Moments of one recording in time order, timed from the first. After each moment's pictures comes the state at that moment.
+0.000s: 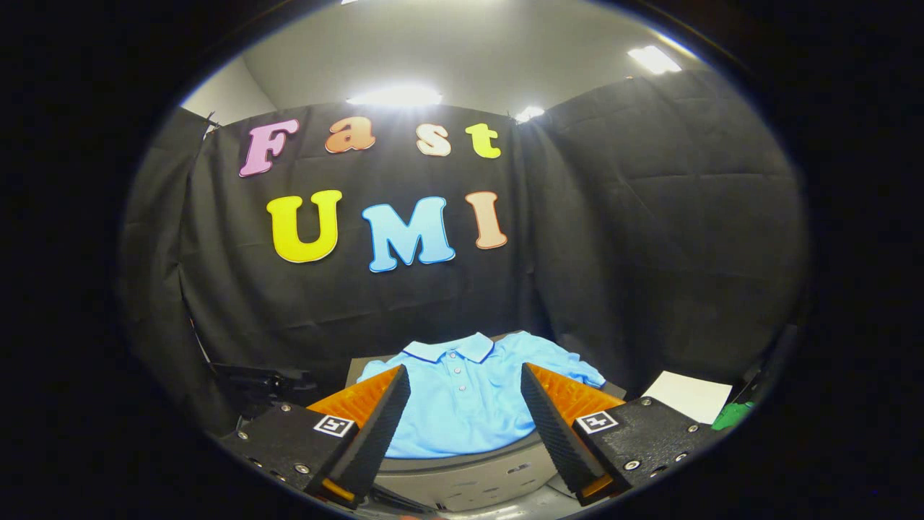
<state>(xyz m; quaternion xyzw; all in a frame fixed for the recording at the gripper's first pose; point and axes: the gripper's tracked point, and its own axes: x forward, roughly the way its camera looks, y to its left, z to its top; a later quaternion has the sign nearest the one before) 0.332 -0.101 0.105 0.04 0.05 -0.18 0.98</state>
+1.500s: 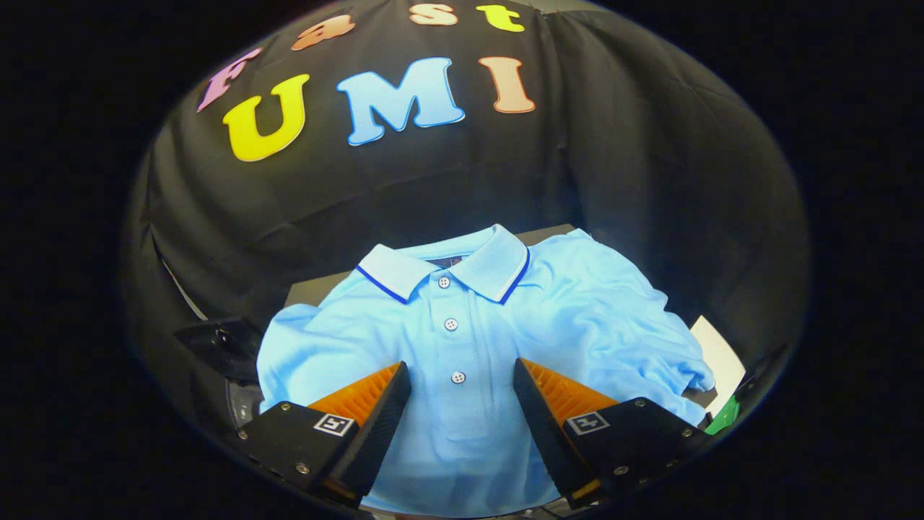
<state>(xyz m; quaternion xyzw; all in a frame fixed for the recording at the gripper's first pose) 0.452 -0.150 -0.039 0.04 0.33 -0.14 0.93</state>
